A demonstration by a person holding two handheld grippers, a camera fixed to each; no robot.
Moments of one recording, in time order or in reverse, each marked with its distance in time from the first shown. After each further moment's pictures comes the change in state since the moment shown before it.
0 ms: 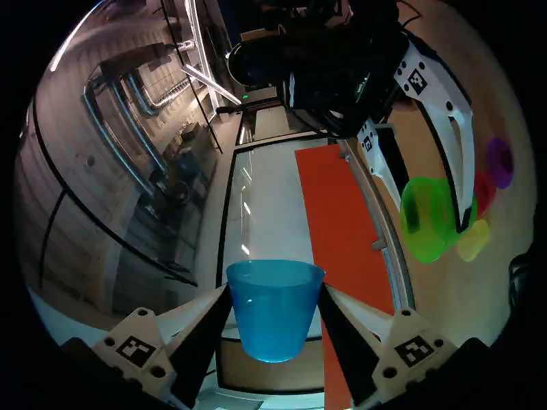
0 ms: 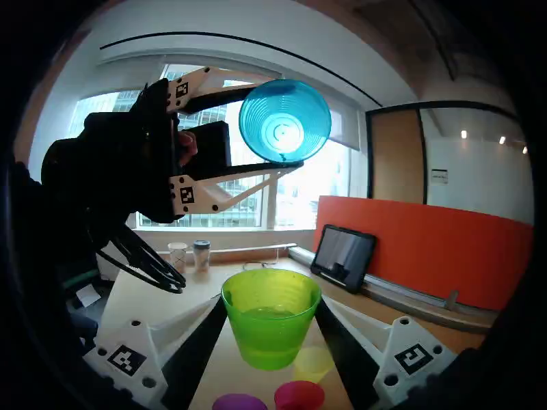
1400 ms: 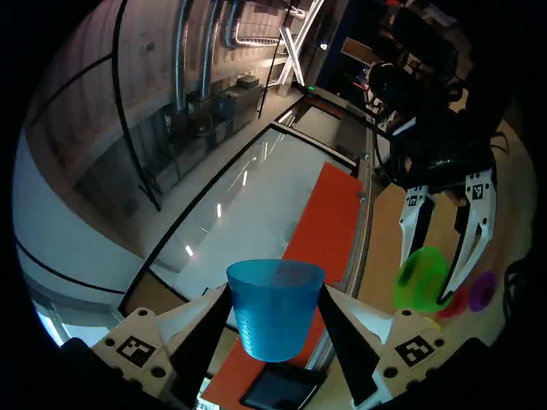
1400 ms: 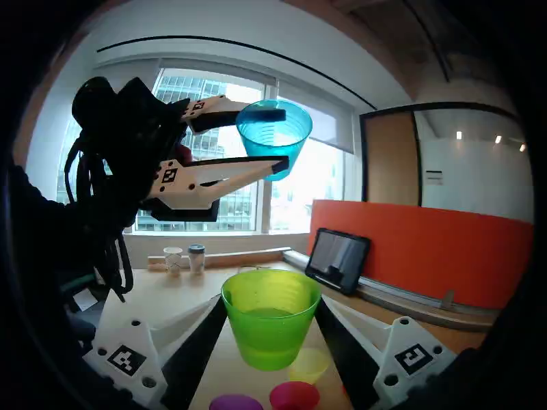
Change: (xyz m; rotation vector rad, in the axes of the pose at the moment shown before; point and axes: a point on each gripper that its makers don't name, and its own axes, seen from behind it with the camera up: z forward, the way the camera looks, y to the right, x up) left arm -0.031 0.008 0.001 -0.040 -0.067 -0.675; right arm 0.007 0.009 -0.007 -0.028 0.024 0.009
